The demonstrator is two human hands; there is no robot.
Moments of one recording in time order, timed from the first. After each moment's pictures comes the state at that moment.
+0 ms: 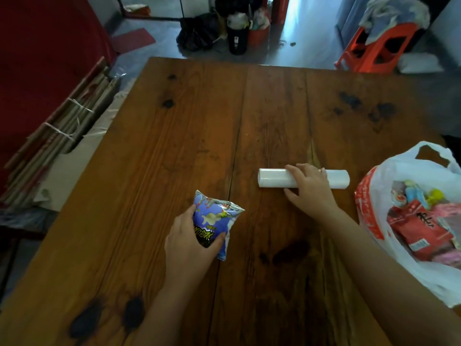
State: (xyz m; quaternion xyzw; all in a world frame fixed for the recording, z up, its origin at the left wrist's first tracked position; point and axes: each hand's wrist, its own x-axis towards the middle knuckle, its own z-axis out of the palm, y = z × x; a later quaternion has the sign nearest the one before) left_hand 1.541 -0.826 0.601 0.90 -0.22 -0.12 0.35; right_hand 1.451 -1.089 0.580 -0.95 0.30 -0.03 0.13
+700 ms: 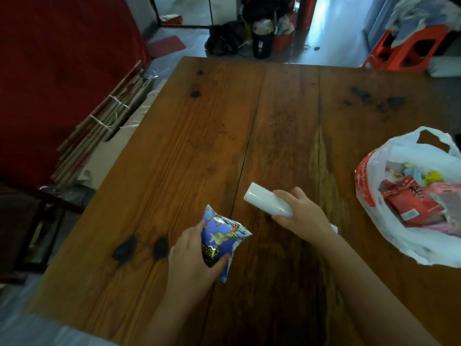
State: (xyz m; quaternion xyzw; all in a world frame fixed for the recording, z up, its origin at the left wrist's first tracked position) left_hand 1.446 -0.736 0.619 0.92 -0.25 -0.09 0.28; right_hand 1.376 -0.979 0.598 -0.94 0.22 0.00 0.27
